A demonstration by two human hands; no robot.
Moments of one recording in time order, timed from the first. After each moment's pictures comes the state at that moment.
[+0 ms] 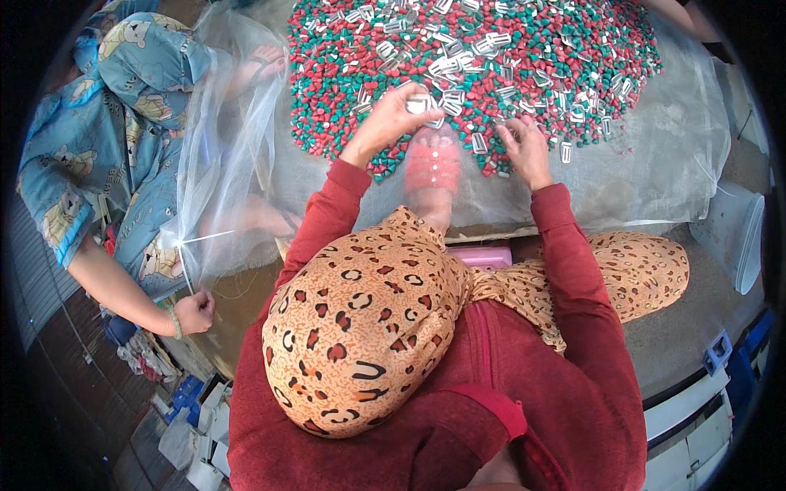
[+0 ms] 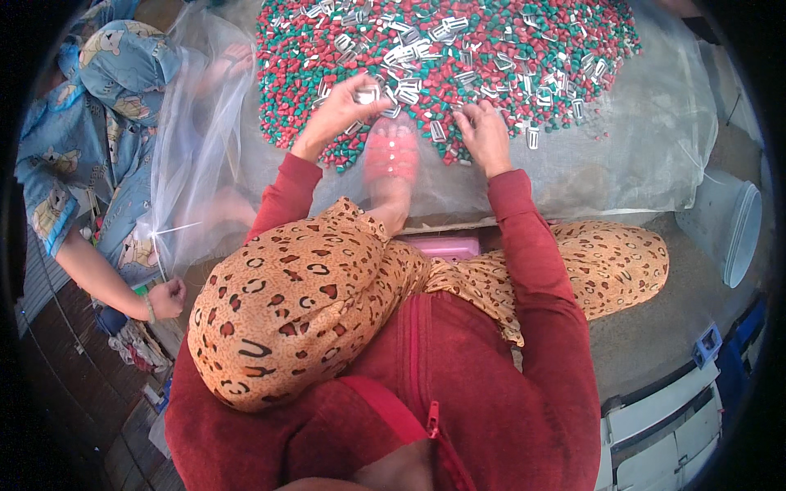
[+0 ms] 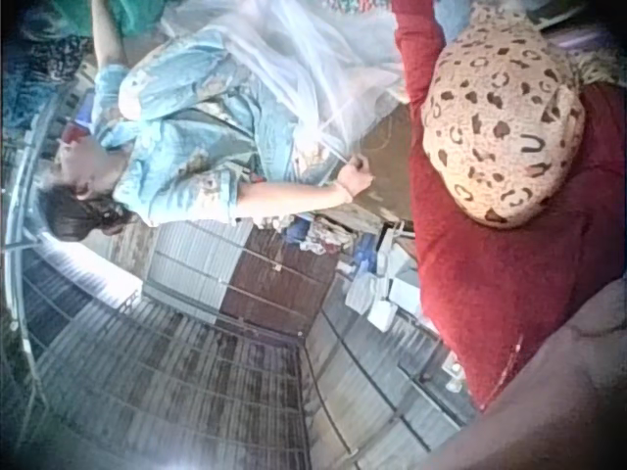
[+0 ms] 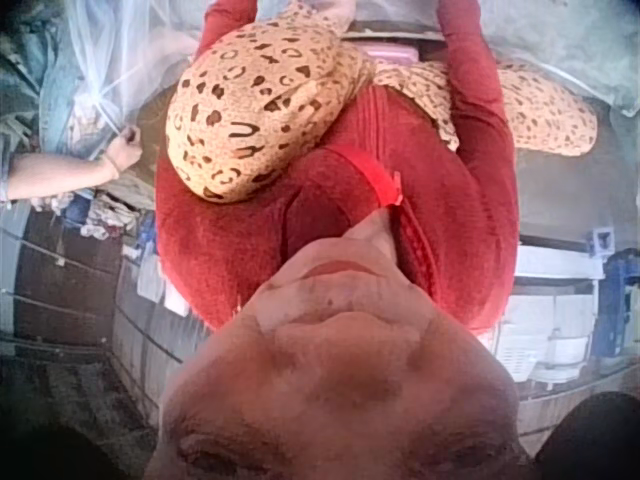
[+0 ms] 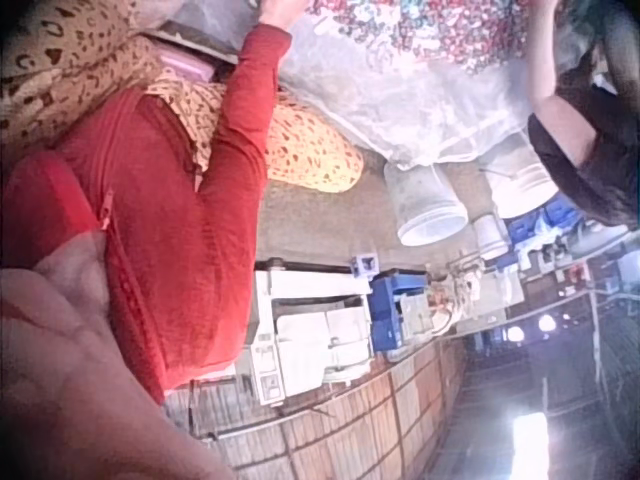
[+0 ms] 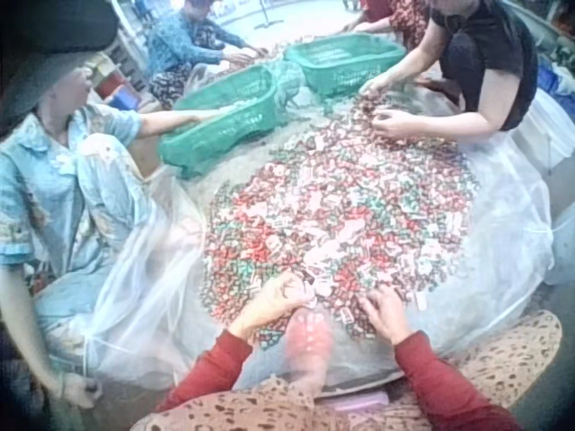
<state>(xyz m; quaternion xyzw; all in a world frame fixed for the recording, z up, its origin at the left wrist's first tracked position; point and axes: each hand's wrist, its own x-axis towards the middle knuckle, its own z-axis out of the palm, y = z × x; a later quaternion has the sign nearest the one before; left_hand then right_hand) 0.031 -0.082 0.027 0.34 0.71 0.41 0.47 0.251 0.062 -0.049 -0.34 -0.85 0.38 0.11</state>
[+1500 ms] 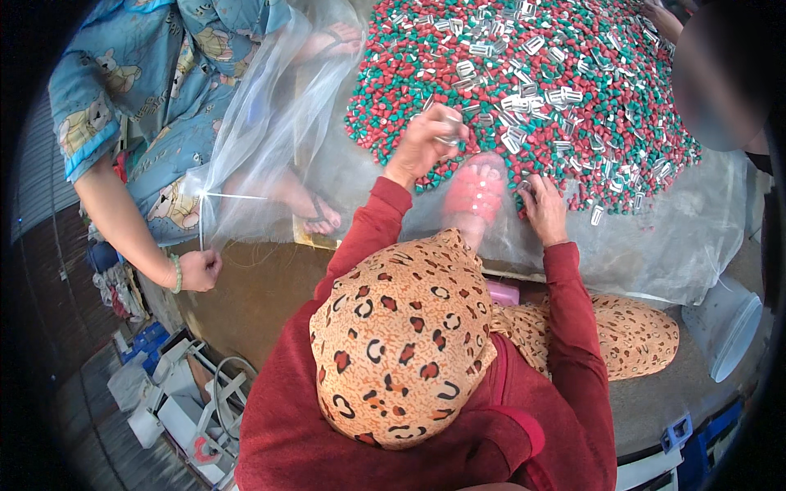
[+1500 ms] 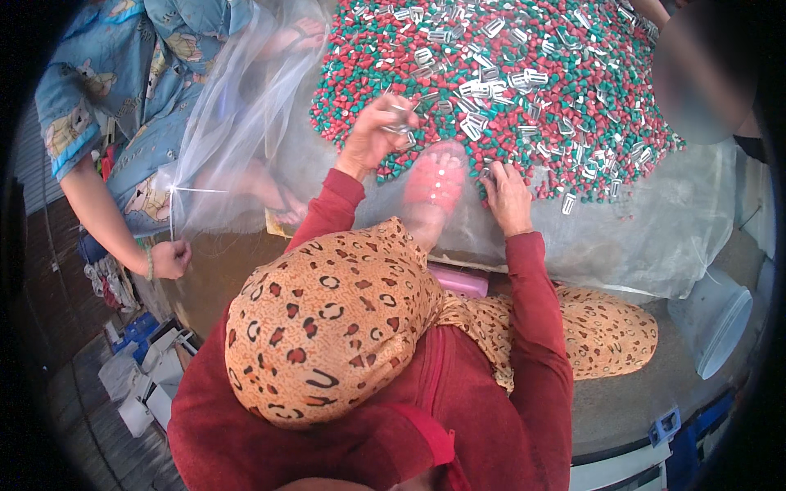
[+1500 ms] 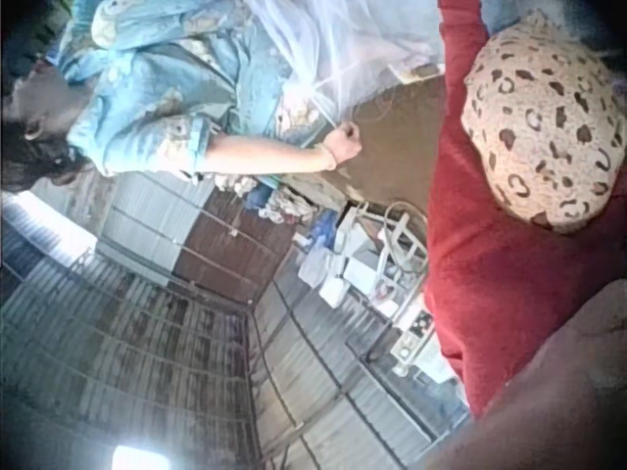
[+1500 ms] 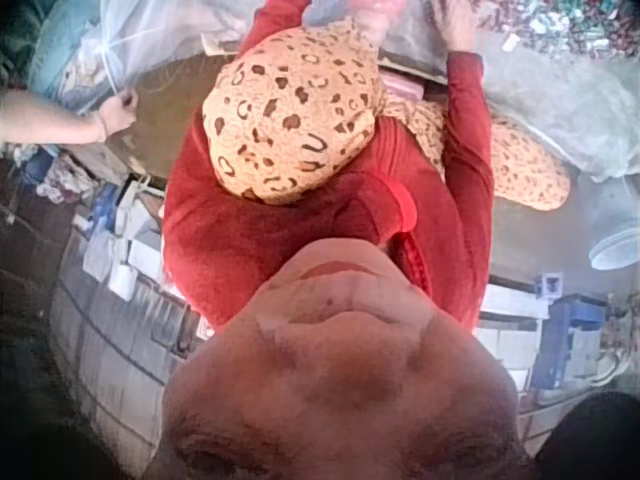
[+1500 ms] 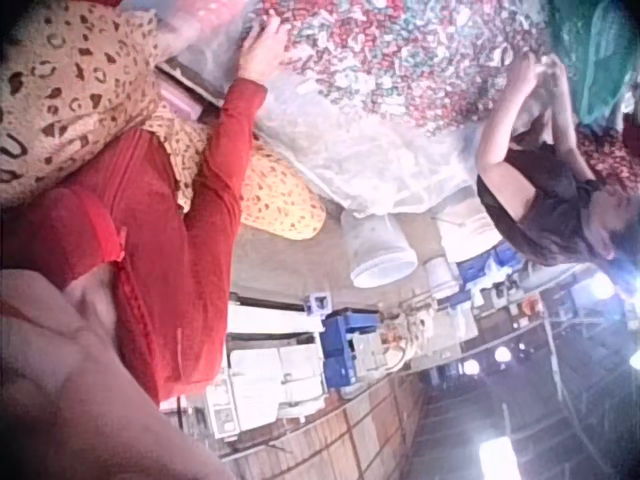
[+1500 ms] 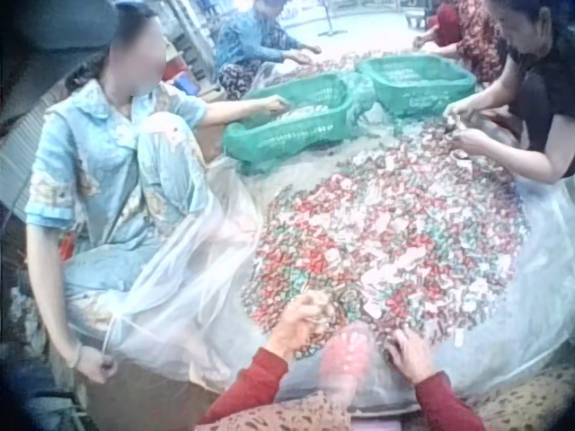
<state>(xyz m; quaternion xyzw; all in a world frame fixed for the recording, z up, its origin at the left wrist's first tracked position) 0.025 -0.131 0.012 0.03 0.41 0.76 0.51 0.245 0.031 -0.046 -0.22 -0.91 0.36 0.05</state>
